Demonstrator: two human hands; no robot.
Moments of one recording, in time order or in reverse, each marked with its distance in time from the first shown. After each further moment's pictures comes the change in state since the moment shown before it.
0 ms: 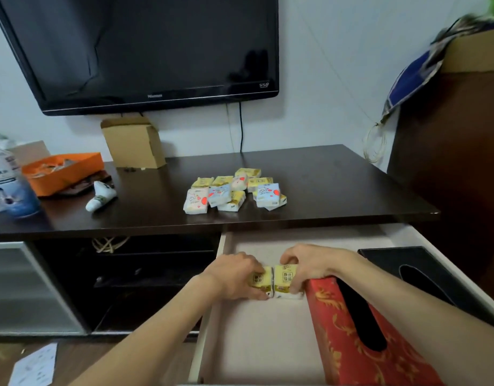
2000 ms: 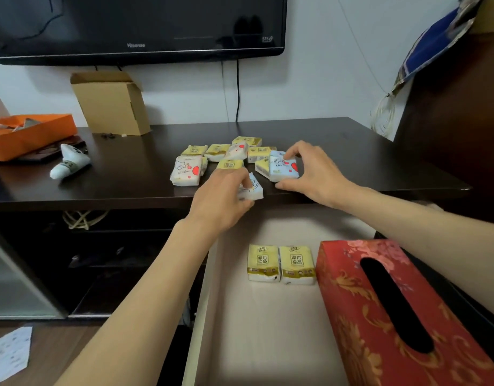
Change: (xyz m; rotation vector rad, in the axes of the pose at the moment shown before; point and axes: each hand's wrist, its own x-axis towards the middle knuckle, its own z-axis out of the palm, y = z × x) left_hand 0.021 -0.034 -0.050 -0.307 0.671 -0.197; right_hand 0.048 -0.005 -0.063 0.127 0.813 -0.244
